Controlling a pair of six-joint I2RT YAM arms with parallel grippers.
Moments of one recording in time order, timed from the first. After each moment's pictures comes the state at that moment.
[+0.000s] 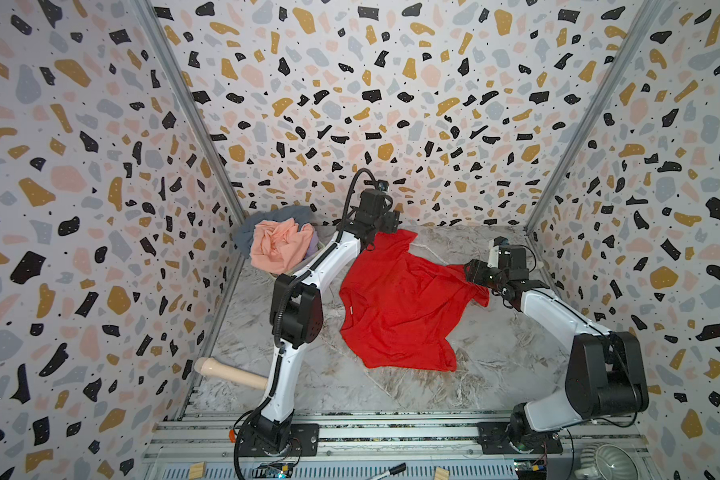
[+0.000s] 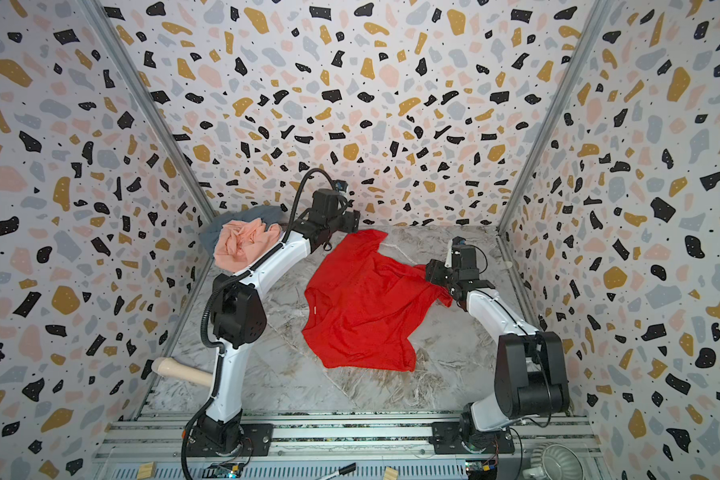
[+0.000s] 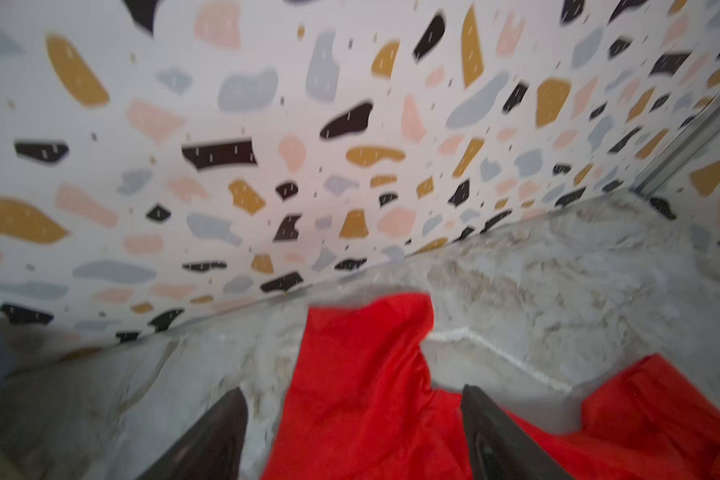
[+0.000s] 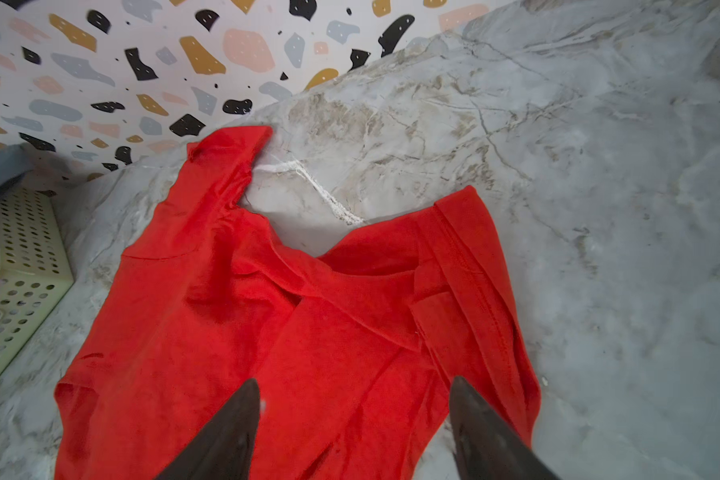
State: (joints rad) left arm -0.49 2.15 1.96 -0.35 -0.12 -0.07; right arm 0.11 1.44 0.94 -0.12 -0.14 0.36
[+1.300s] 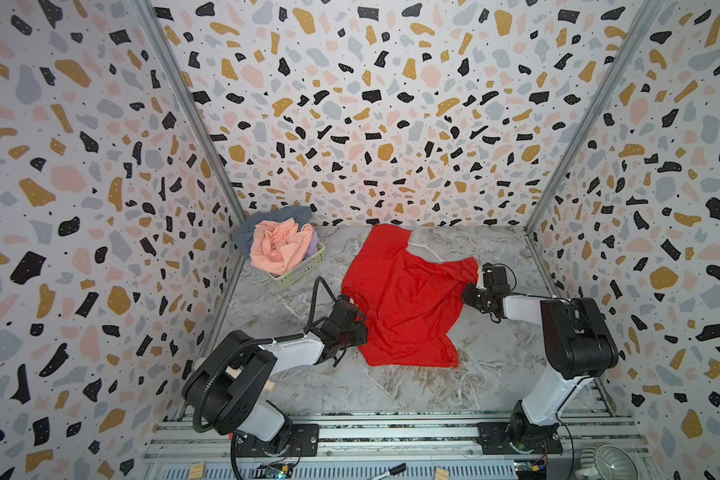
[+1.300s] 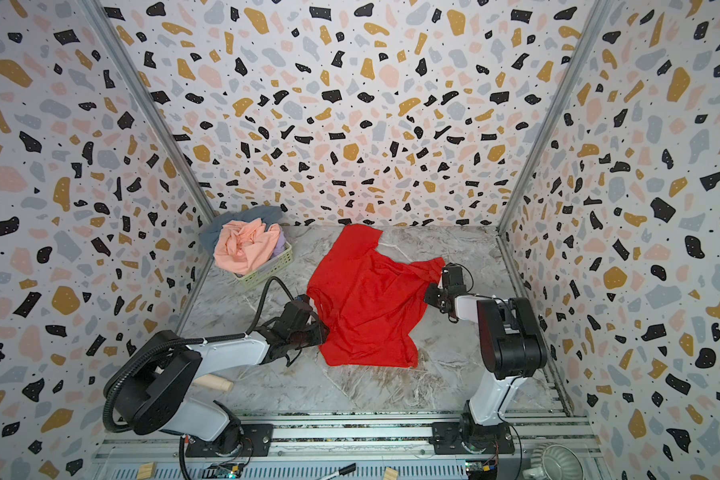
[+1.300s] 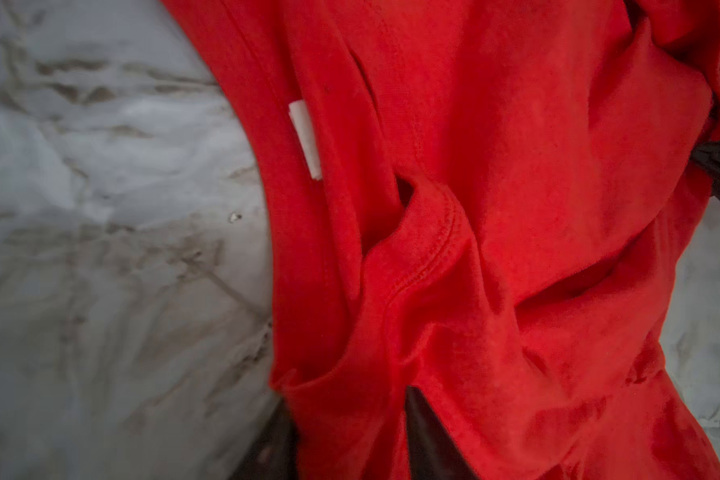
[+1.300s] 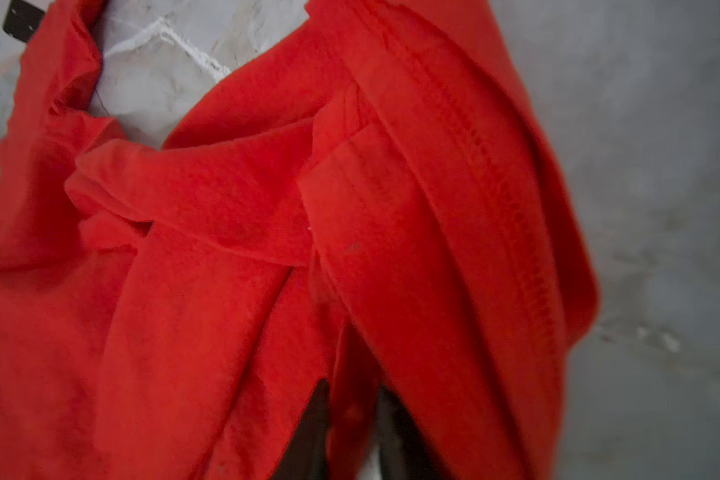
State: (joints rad) left arm -0.61 1.50 0.57 0.07 0.06 -0.71; right arm 0.12 1.77 0.84 0.08 -0.17 0.47
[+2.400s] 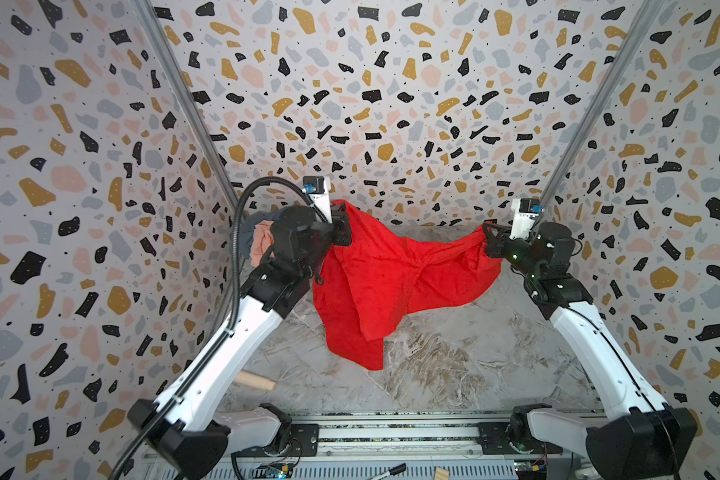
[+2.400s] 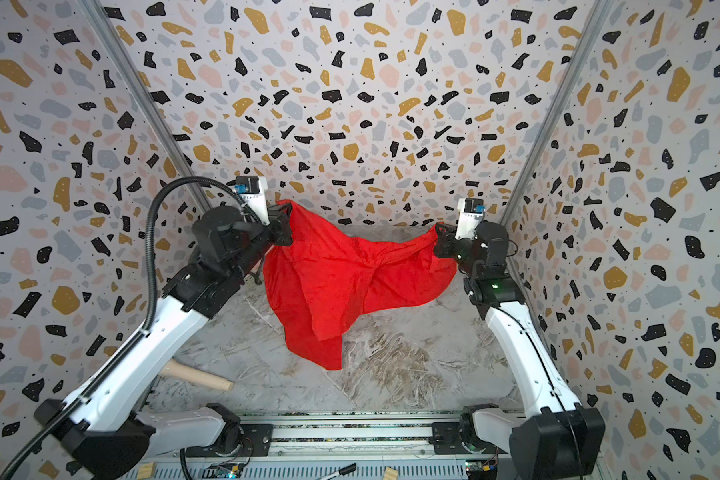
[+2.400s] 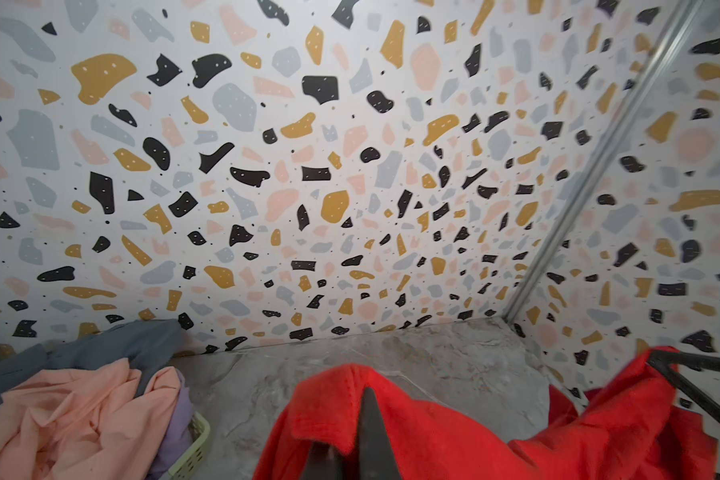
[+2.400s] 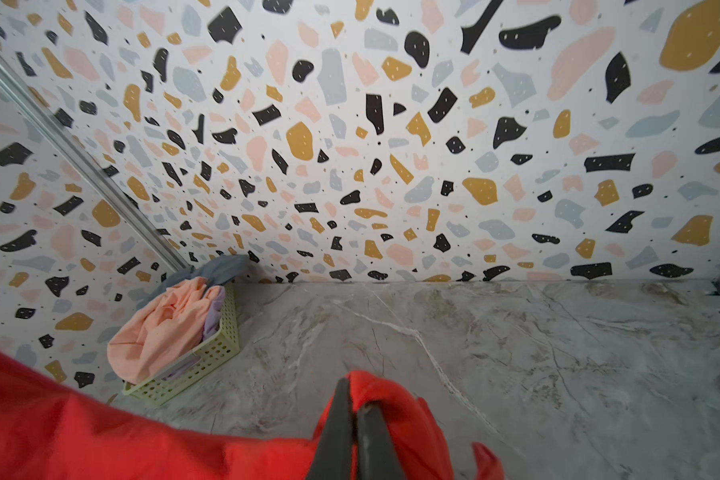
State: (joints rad) left arm -0.46 1.32 1.49 -0.27 -0.15 -0.19; right arm 0.14 1.22 1.15 -0.10 -0.26 0.27
